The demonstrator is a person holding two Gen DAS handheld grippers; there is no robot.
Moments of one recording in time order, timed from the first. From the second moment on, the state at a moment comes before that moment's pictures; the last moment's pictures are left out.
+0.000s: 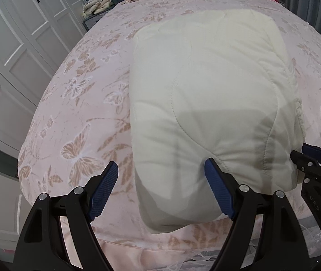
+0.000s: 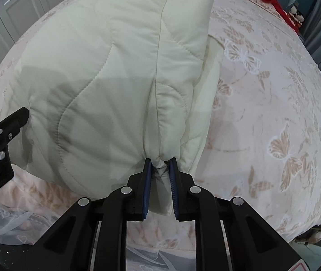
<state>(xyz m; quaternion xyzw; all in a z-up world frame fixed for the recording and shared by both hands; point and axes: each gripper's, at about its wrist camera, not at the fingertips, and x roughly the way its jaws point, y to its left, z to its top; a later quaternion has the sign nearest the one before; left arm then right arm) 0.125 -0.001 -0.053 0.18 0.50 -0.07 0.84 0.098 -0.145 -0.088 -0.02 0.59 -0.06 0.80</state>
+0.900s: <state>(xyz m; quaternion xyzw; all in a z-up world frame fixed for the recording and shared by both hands) 0.126 -0.010 -0.076 0.19 0.49 -0.05 0.85 0.099 -0.153 -0.104 0.03 0.59 -0.05 0.81</state>
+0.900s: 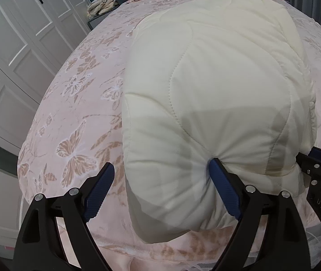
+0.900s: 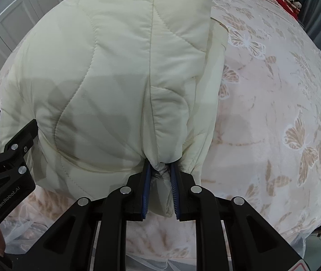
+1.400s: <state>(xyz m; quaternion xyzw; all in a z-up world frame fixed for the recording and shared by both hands) 0.123 0.018 -0.023 0.11 0.48 -0.06 0.87 0.064 -0.172 -0.029 0.06 0.53 -0.06 0.84</state>
